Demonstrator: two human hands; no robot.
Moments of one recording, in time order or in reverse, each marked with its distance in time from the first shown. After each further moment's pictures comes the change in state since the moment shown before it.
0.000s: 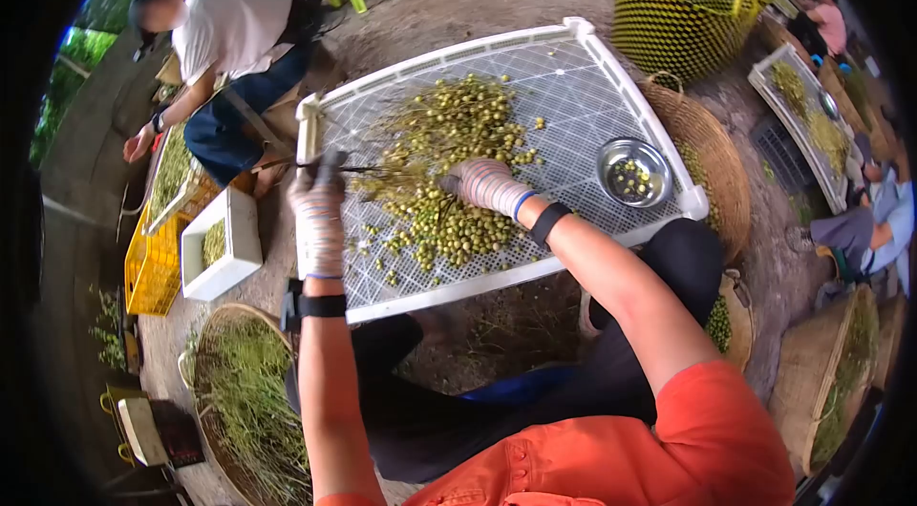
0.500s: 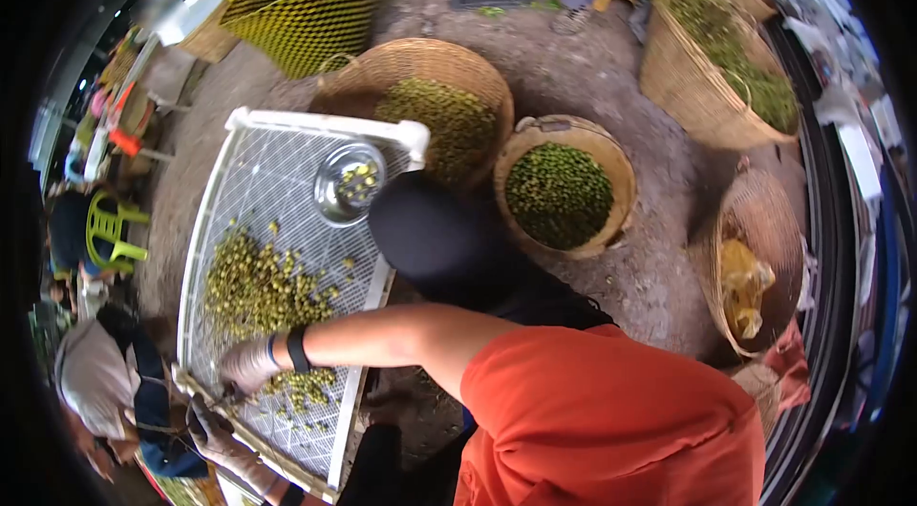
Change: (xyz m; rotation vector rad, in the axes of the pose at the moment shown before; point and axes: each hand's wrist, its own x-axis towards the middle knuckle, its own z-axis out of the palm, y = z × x) left_hand -0.034 0.034 0.031 0.504 -0.189 0.165; right_hand 0.000 -0.058 -0.005 0.430 0.398 -0.246
